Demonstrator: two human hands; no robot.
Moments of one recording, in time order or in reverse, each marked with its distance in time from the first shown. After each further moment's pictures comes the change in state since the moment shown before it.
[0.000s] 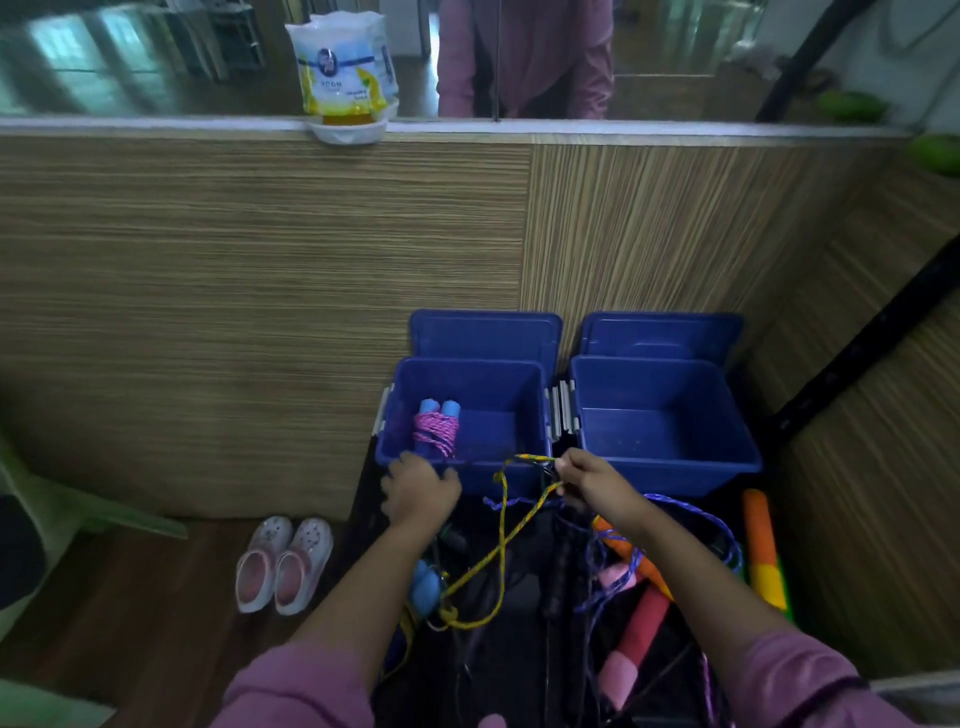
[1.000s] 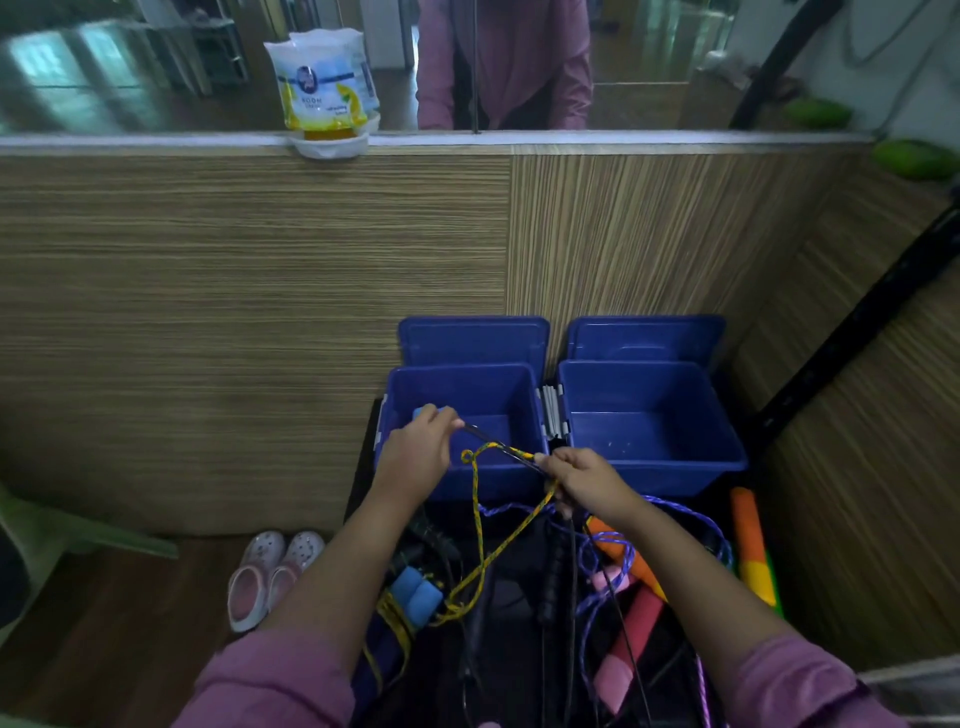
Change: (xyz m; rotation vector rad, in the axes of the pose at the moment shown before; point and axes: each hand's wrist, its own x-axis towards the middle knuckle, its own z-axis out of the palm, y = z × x) left_hand 0.002 0.035 -0.046 0.177 0.179 0.792; right_hand -0.009 -0.024 0.002 -0.053 0.066 -0.003
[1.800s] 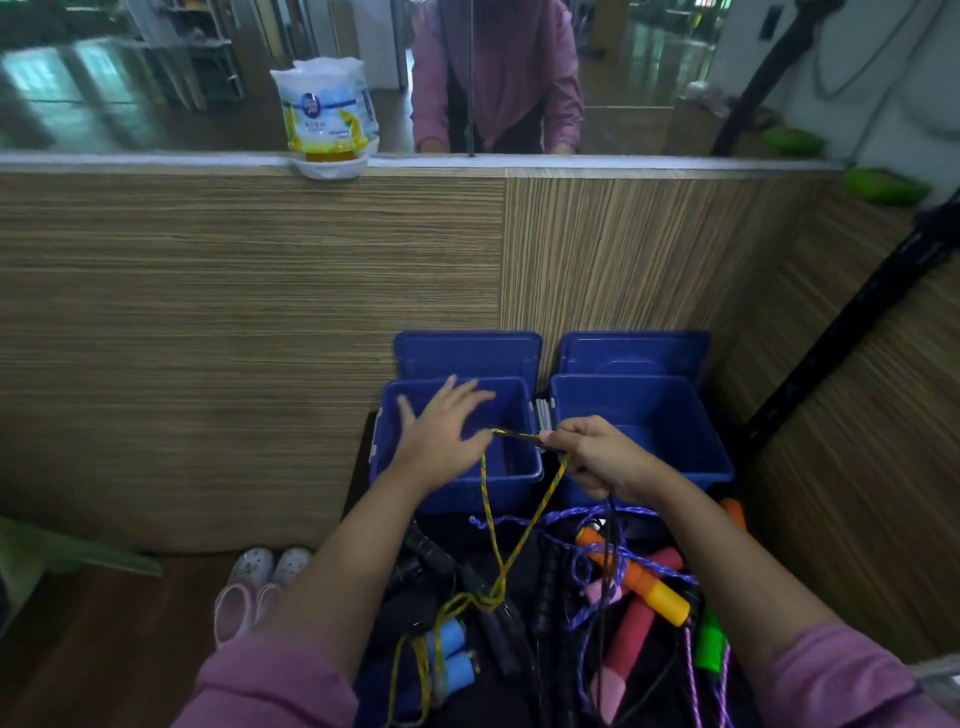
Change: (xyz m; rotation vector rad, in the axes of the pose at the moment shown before) left_hand 0.025 0.026 -0.020 -0.185 -0.255 -0.030; right_hand -0.022 -0.065 -0.031 0.105 -0.097 0.040
